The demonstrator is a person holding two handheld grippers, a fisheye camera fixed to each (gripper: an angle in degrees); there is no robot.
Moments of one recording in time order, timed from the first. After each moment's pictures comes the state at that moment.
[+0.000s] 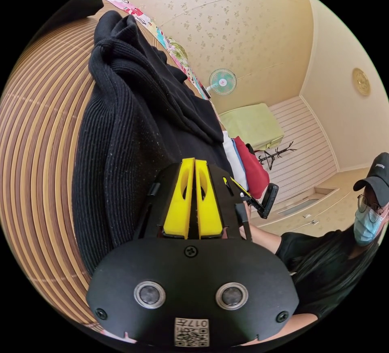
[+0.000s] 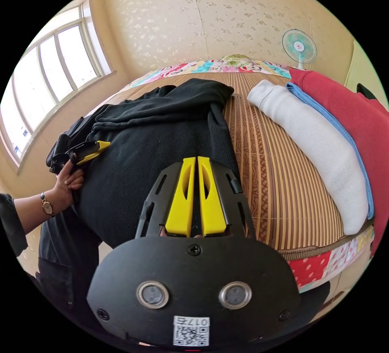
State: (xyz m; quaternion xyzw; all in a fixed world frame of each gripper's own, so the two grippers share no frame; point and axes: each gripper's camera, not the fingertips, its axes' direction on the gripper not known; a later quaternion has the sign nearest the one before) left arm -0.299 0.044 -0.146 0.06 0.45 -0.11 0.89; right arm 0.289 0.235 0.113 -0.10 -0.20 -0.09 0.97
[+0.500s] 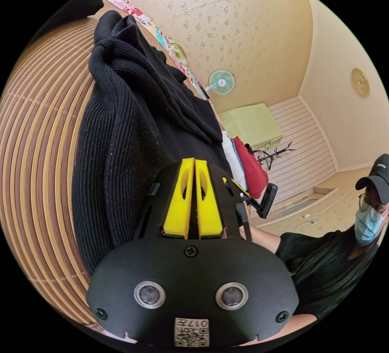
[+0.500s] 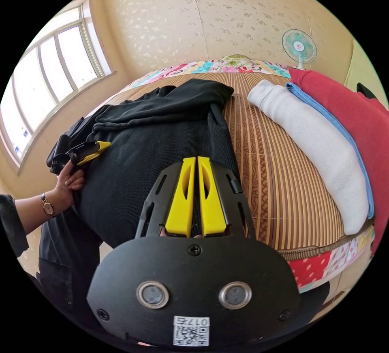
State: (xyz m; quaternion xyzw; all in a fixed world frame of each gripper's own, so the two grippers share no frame) left arm -0.306 0.054 -0.142 0.06 0.45 -0.11 0.88; right arm 0.298 0.225 0.112 -0.10 -0.20 -0.09 0.97
